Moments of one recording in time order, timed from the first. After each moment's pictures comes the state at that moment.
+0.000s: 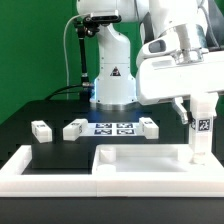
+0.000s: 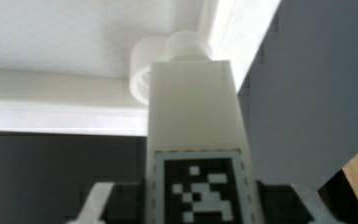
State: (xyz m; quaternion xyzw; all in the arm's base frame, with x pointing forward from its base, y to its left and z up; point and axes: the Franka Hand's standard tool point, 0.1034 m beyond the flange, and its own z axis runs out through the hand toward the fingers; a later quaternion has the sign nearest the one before) arm 0.628 0.103 0.104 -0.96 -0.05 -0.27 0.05
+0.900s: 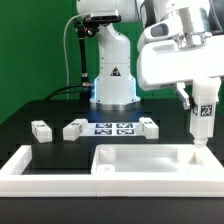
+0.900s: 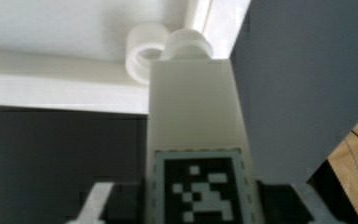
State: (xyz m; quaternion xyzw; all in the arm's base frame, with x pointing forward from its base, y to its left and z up) arm 0.631 0.103 0.140 -0.97 -0.06 -0.24 0.05
